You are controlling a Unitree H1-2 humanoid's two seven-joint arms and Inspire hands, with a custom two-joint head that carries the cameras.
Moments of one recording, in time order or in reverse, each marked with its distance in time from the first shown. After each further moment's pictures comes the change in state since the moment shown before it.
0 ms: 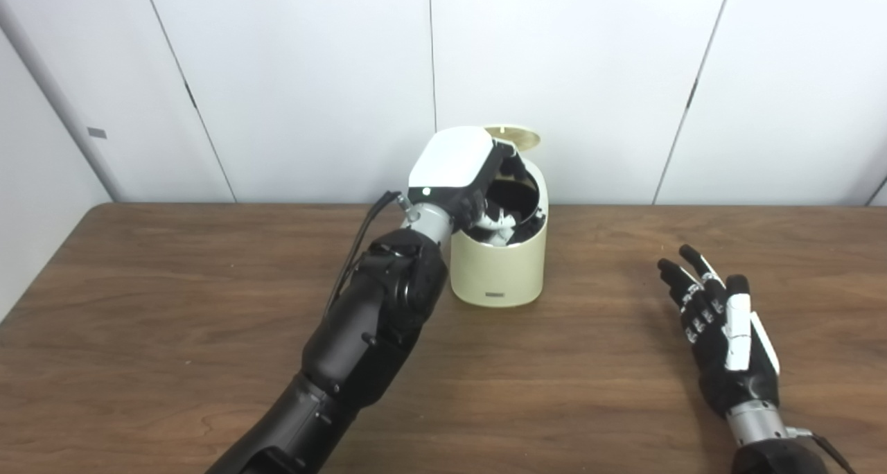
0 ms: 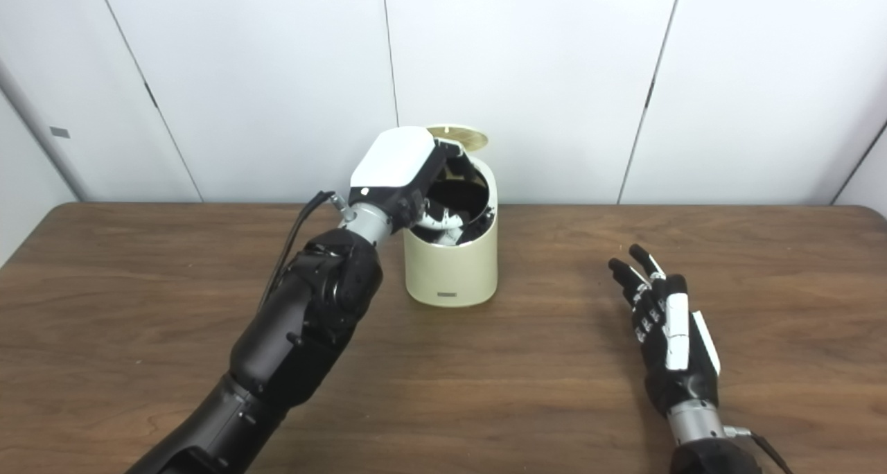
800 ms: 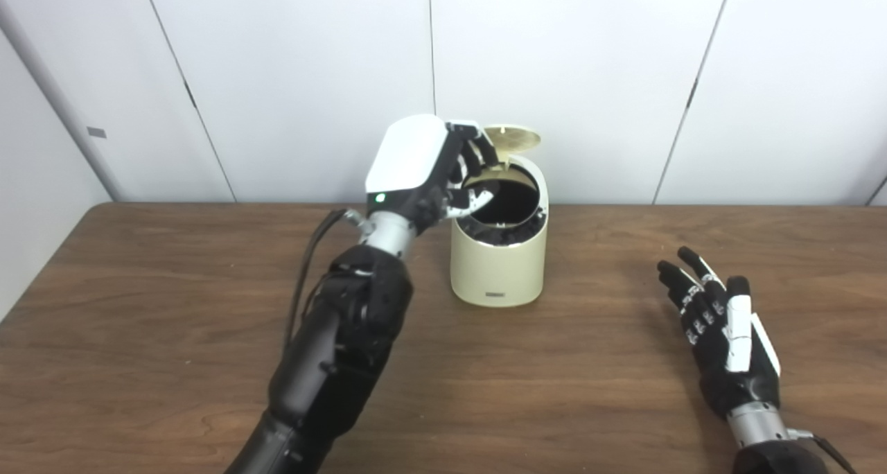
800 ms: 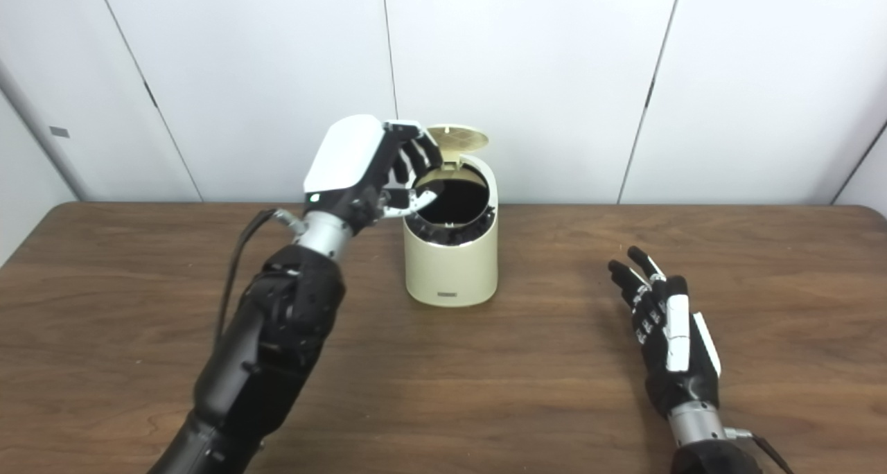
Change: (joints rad) left arm 0.127 0.032 0.105 -0.222 -0.103 -0.048 0.068; right arm 0.005 -0.001 -0.001 -0.005 0.001 0.005 -0.001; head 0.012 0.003
